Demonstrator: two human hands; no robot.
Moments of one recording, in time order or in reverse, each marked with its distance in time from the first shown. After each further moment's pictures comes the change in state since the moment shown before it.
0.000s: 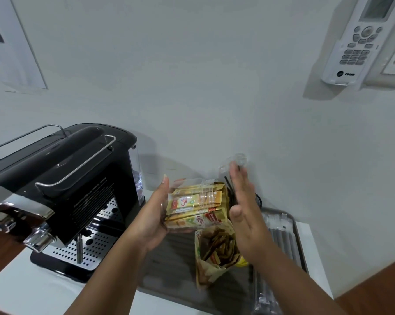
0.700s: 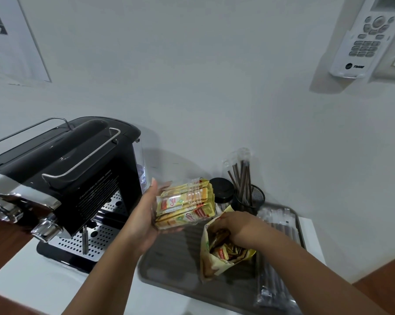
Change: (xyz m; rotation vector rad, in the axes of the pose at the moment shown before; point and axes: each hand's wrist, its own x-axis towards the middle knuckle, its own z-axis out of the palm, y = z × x) left_hand -0.010 -0.012 -0.026 0.019 0.113 0.017; right_hand 0.020 0.075 0.015 -0.691 -0.932 0.161
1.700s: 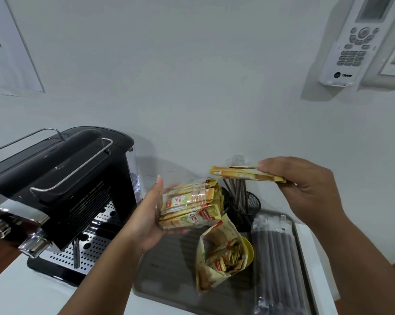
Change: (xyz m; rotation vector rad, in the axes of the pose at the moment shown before) left_hand 0.018 0.013 0.019 -0.081 -0.092 -0.082; right_hand -0.101 0.022 -0.096 0.217 1.206 -0.250
